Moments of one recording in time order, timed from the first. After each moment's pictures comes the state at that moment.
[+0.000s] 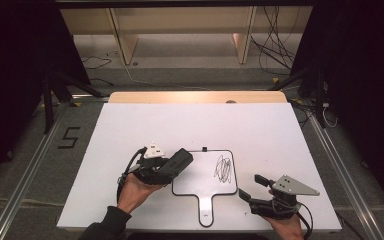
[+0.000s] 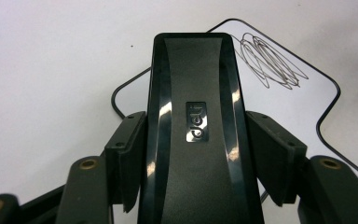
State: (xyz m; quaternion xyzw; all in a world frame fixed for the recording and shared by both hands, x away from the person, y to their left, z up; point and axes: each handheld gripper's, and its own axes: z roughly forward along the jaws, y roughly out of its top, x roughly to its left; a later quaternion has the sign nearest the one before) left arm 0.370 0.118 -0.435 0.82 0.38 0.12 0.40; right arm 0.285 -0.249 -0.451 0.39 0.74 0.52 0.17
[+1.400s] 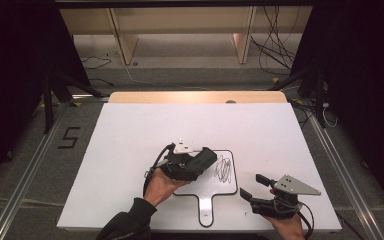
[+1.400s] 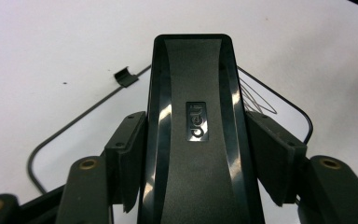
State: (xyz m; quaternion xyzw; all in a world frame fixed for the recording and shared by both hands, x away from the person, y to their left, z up) left arm 0.386 0.051 -0.442 0.84 0.35 0.10 0.41; right arm 0.286 -0.252 -0.452 0.39 0.74 0.52 0.17
